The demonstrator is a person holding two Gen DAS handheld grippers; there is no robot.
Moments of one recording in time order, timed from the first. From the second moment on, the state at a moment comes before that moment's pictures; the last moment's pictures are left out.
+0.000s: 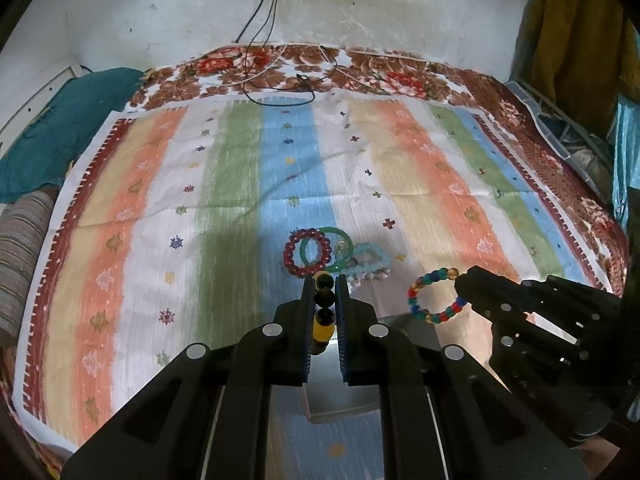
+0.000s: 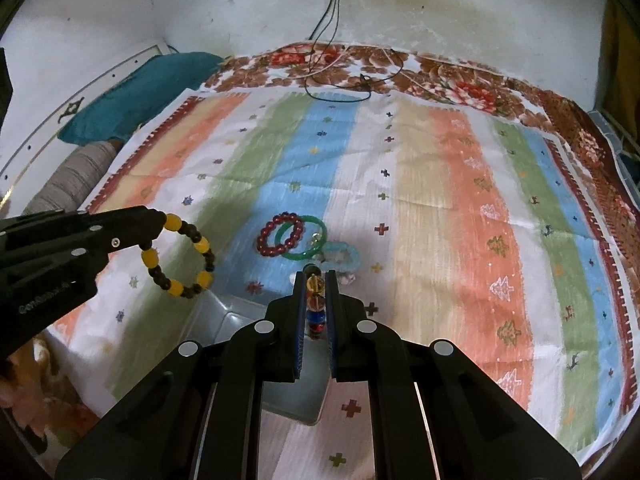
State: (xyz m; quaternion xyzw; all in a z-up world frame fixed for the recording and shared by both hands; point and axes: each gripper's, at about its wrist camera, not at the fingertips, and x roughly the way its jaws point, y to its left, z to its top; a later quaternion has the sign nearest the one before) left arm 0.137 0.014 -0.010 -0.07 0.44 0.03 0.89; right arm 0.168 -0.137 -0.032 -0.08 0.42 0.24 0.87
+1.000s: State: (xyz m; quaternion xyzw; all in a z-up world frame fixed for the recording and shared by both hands) left arm 0.115 0.021 -0.012 -0.10 0.45 0.04 0.89; right arm 0.158 -0.147 -0.036 -0.05 0.44 0.24 0.86
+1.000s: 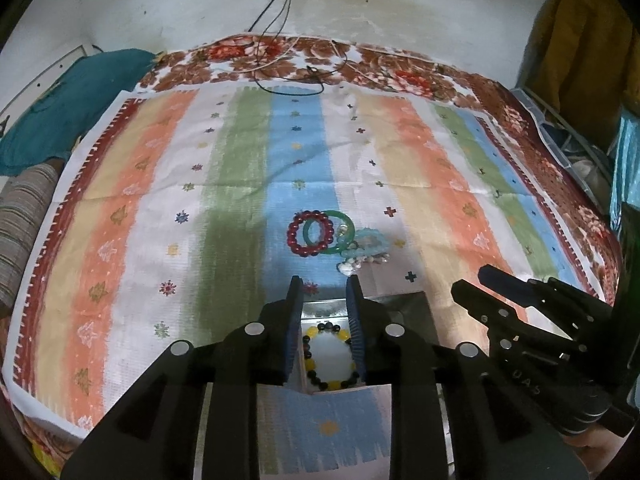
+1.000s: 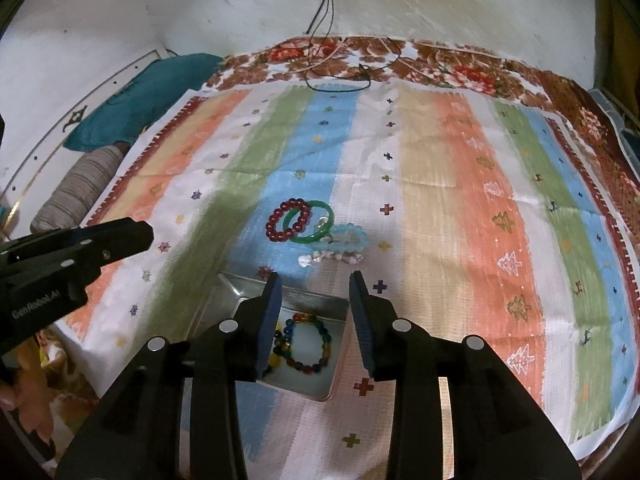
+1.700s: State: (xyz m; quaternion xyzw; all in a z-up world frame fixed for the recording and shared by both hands) left arm 0.157 0.041 -0.033 -0.11 0.49 0.06 0.86; right arm 0.193 -0.142 -0.048 -0.06 0.46 0.21 0.86
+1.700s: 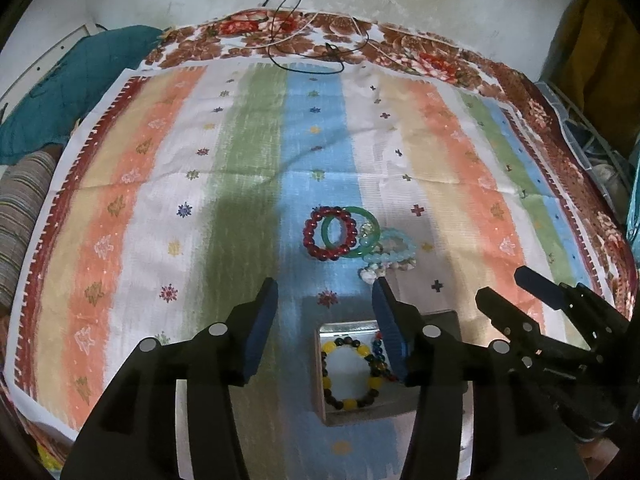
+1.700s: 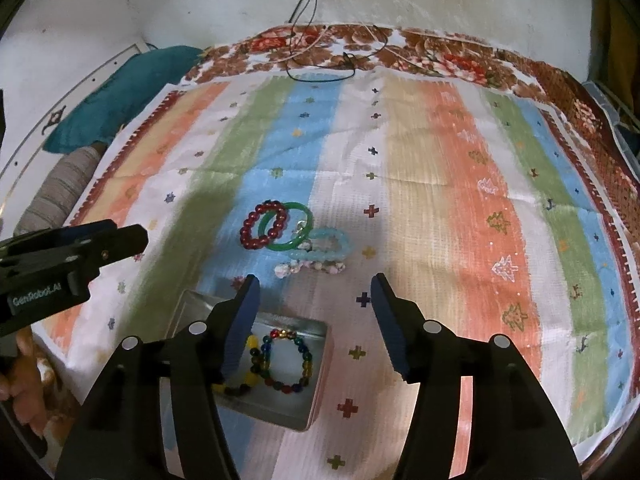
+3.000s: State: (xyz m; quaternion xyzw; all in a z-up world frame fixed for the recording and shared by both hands) left arm 0.242 0.064 -0.104 -0.11 0.56 0.08 0.82; right arm 0.272 -0.119 -0.106 -0.08 0.52 0.17 0.84
